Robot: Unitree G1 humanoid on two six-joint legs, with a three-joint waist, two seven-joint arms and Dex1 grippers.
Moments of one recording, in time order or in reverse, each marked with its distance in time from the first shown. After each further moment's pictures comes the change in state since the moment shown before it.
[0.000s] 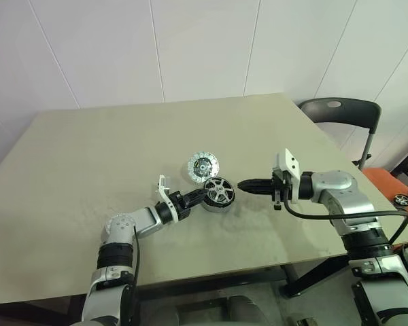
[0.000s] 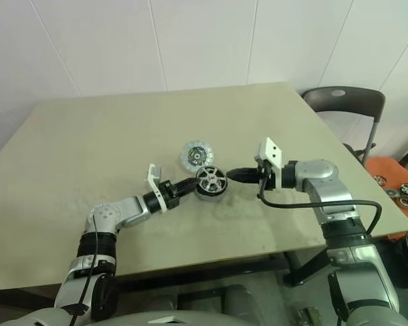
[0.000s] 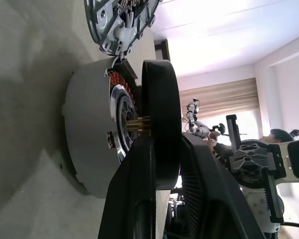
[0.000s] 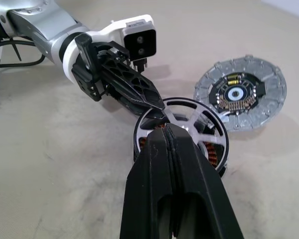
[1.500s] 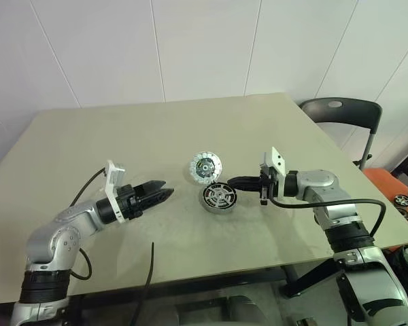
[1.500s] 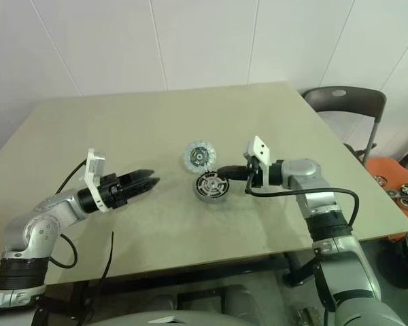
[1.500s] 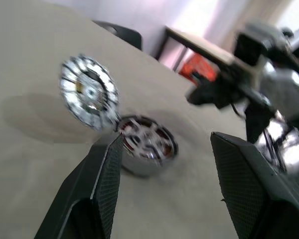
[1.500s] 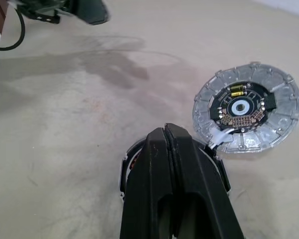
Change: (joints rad) left arm 0.266 0.492 -0.147 -0.538 0.255 -0.462 -0.593; right arm -0.085 0.099 0.031 0.133 -0.019 -0.029 -0.015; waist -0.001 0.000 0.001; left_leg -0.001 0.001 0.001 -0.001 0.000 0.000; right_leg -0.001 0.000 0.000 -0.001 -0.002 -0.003
